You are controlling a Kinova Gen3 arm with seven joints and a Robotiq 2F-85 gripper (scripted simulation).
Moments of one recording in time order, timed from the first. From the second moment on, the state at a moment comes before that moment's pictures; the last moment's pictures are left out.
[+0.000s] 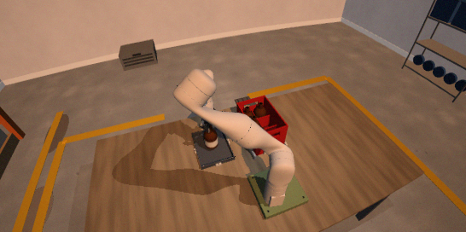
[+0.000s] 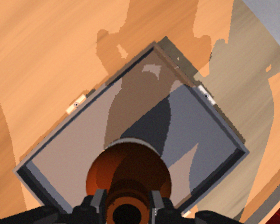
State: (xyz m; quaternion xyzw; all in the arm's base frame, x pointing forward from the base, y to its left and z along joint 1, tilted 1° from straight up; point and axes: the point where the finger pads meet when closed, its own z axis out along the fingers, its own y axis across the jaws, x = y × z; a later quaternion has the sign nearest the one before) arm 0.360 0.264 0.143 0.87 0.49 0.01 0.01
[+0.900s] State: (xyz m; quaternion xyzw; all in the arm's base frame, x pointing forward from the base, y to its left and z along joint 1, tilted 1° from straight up) arm 0.360 0.264 0.136 0.87 0.49 0.01 0.01
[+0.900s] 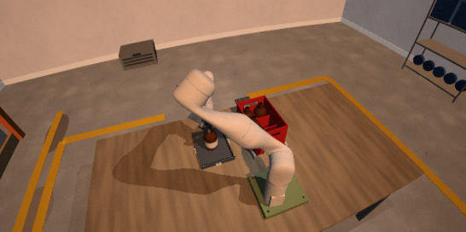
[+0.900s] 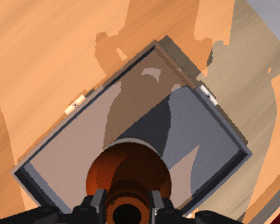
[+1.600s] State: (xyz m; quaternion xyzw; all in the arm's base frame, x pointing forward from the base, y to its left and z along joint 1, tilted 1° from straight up) arm 0.360 0.264 0.127 0.87 0.49 0.01 0.01
